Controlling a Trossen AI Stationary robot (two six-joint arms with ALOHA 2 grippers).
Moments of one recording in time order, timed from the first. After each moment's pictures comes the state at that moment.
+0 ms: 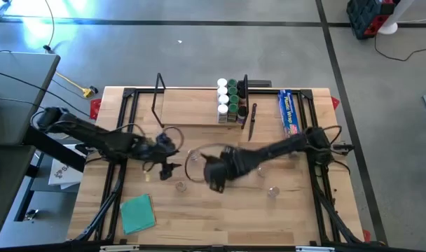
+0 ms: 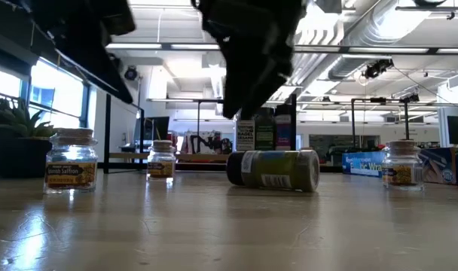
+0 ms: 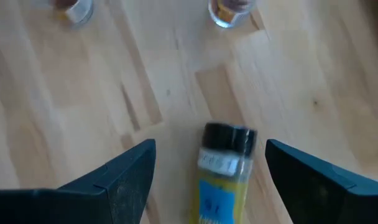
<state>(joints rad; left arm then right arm) -0.27 1.11 0.69 -0.44 -0.29 -0.37 0.29 2.07 1.69 -0.88 0.33 0.54</state>
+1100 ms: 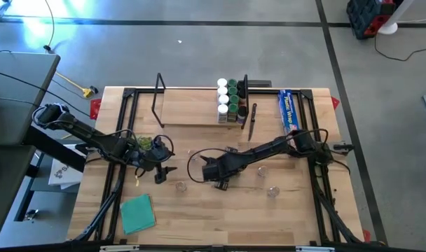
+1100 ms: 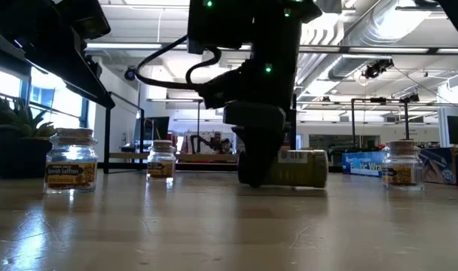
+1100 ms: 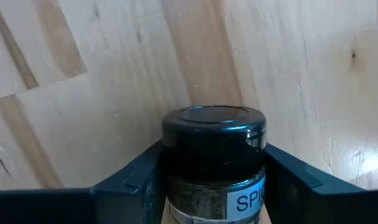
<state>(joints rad) -0.40 0.99 0.54 -0.36 -0.43 -0.47 0.21 2.22 1.69 -0.97 0.26 0.47</state>
